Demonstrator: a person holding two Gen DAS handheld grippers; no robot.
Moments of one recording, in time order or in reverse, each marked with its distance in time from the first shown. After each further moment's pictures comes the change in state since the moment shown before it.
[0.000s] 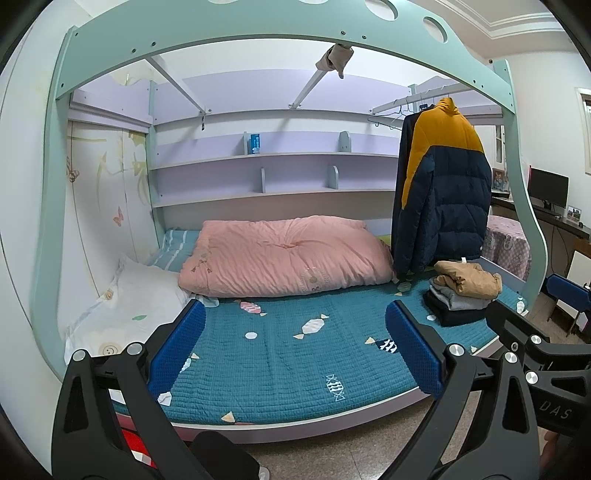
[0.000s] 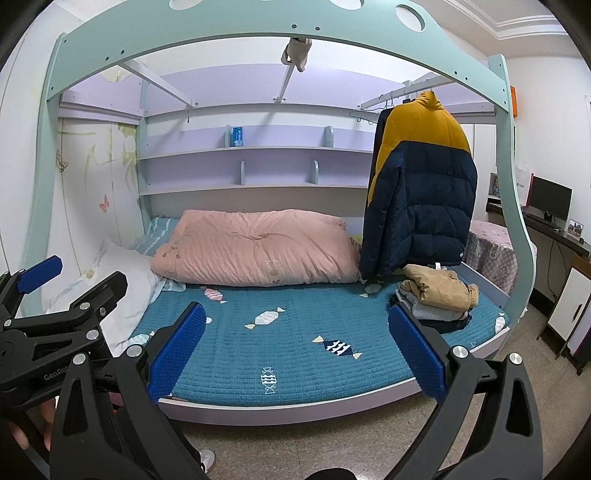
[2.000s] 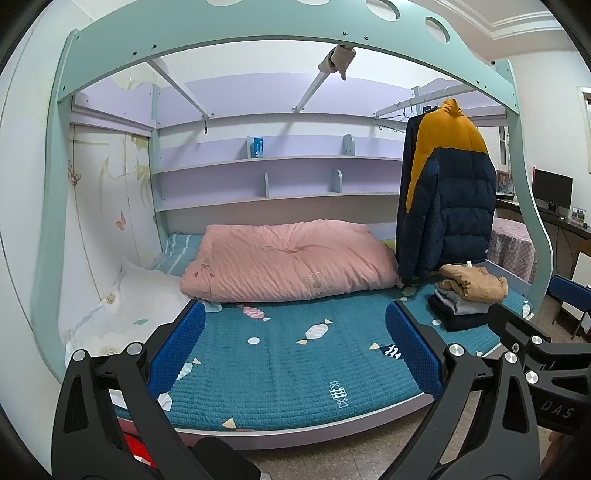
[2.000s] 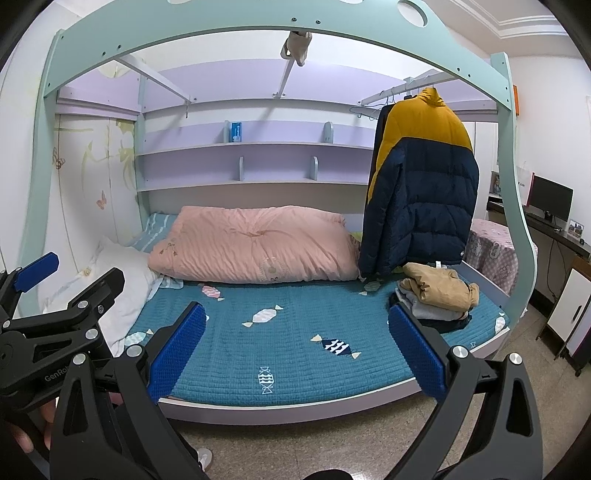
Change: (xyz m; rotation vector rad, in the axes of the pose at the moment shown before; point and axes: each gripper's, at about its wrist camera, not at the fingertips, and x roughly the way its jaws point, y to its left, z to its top) left arm 0.009 -0.015 0.004 -0.009 -0.013 0.038; right arm 0.009 0.000 0.007 -0.001 0.018 -0.009
